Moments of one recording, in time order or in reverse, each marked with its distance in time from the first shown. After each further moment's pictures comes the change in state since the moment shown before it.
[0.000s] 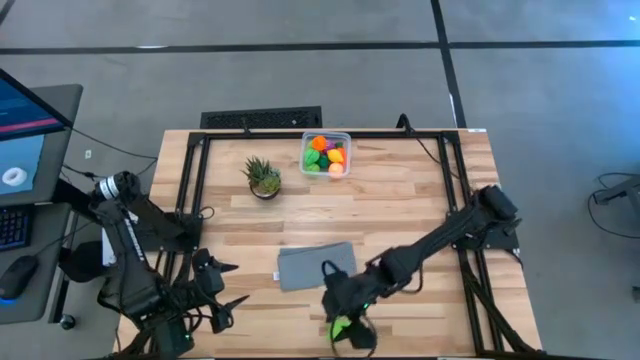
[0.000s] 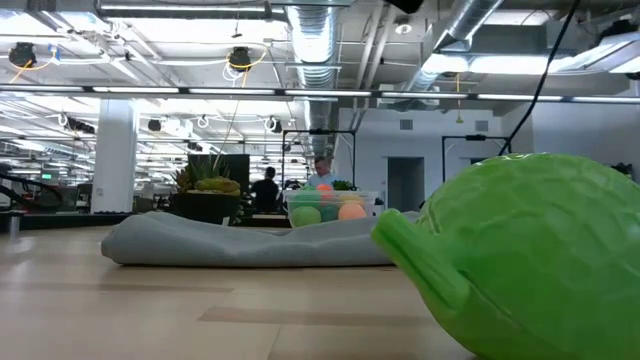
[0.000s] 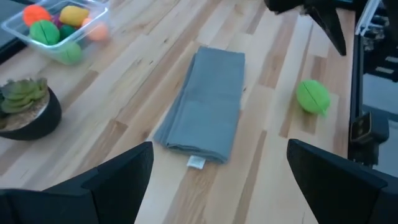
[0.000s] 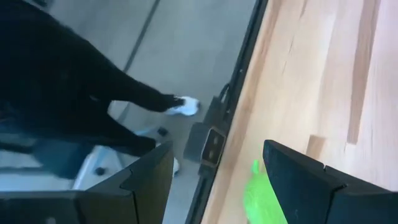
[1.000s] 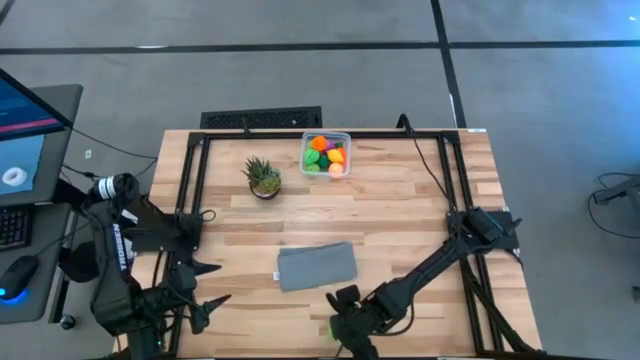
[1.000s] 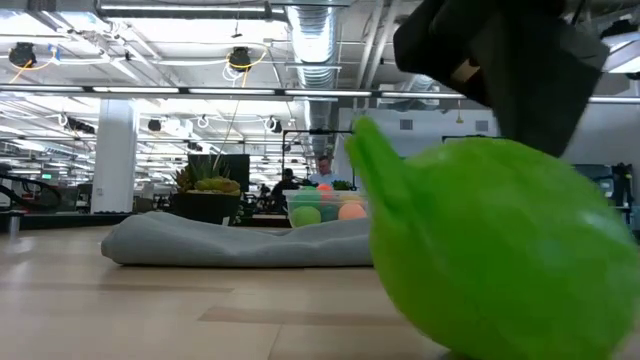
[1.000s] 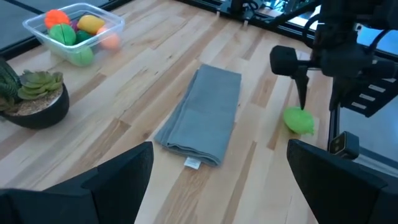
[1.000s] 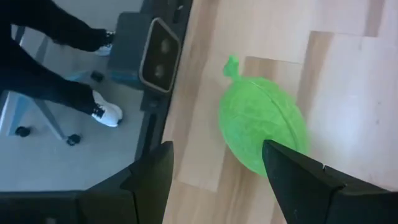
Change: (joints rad) left arm -0.187 0.000 0.000 -0.252 -0.116 -0.426; right arm 0.134 0.217 0.105 -0.237 0.230 0.039
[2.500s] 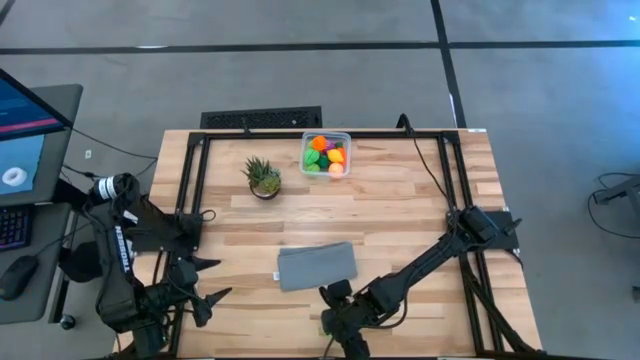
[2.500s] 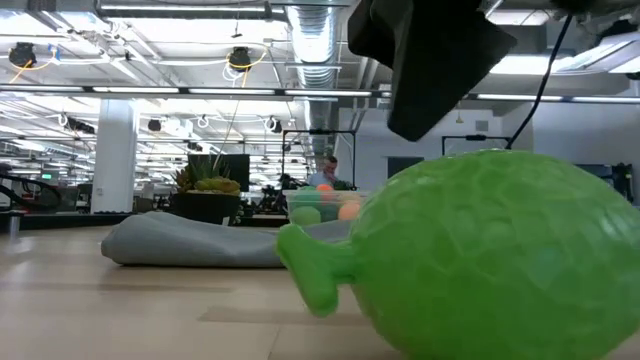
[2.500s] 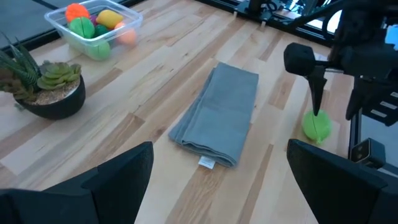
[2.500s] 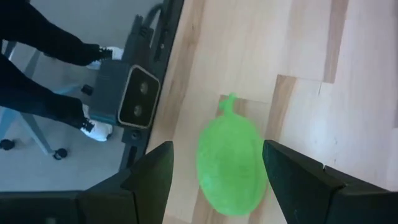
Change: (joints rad) left arm 0.000 0.000 -0.063 -0.048 0.010 -0.127; right arm -0.044 0.015 0.046 0.008 0.032 -0.062
